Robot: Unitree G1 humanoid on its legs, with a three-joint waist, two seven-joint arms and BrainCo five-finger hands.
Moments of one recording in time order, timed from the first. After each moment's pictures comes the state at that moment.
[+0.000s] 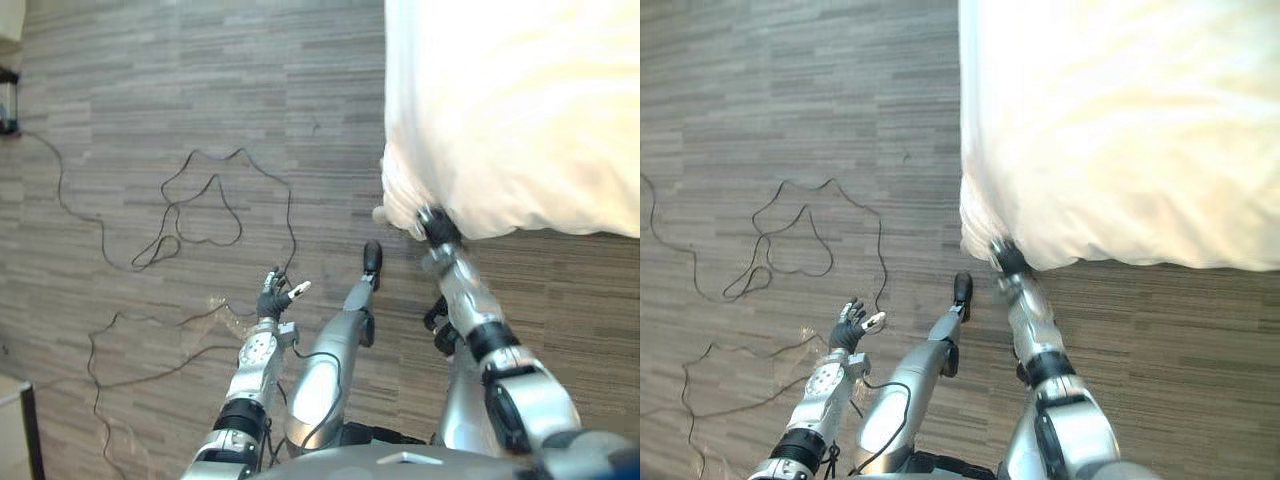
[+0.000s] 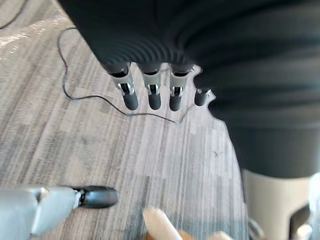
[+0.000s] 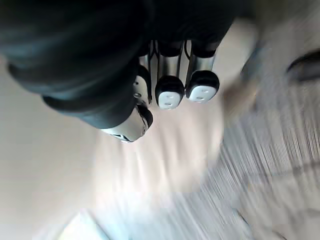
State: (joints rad) left arm -0.05 0.05 0.01 0.56 -0.26 -0.12 0.13; right arm -0.33 -0.12 -0.14 0.76 0.67 -0.25 0.07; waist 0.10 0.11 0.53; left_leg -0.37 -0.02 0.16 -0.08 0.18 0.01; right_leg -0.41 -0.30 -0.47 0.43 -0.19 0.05
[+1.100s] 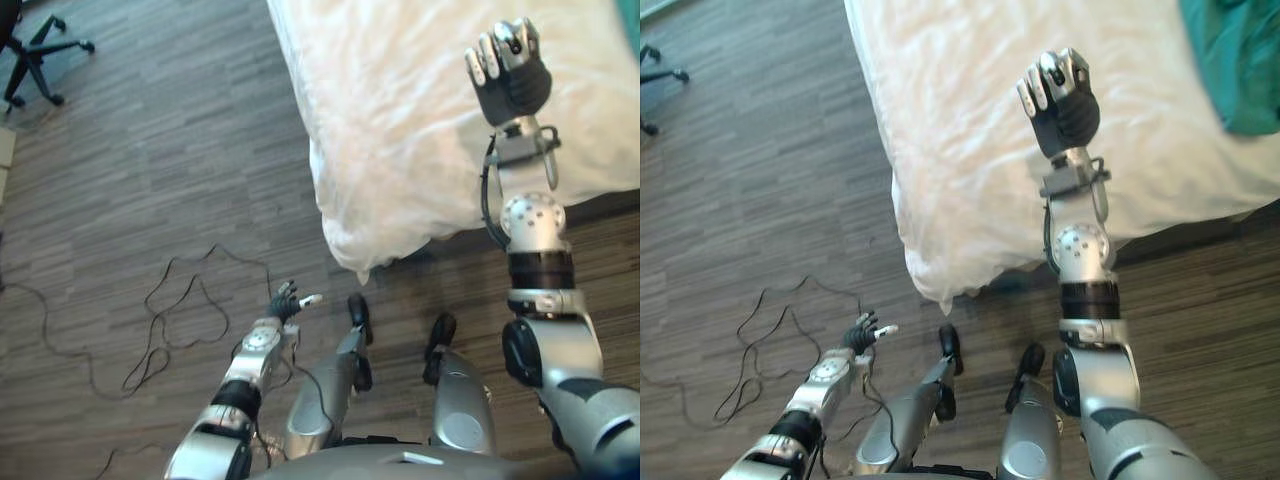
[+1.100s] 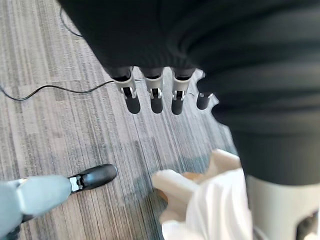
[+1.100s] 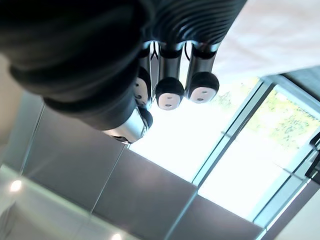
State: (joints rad) left arm -0.34 0.13 -0.08 0.84 -0.26 0.05 0.05; right arm -0.93 -0.26 -0.15 0.44 1.06 0.00 0.28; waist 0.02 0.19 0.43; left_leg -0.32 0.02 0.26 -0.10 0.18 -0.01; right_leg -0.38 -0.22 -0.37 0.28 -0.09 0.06
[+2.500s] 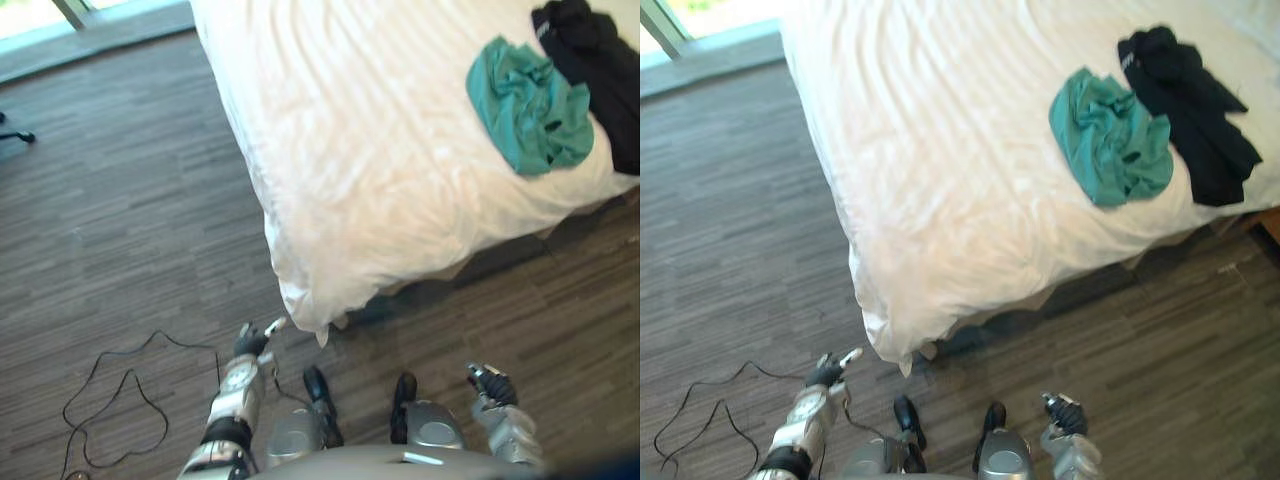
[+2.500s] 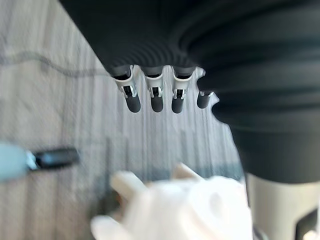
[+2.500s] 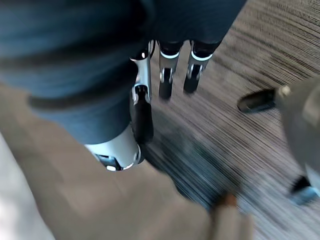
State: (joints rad) left arm 0.01 0.06 0.16 0.84 -0.18 0.02 0.19; right arm 0.04 -0.01 -0.41 0.96 0.17 -0.13 0.12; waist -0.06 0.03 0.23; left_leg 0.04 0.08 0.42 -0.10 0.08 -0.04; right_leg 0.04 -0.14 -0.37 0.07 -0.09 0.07
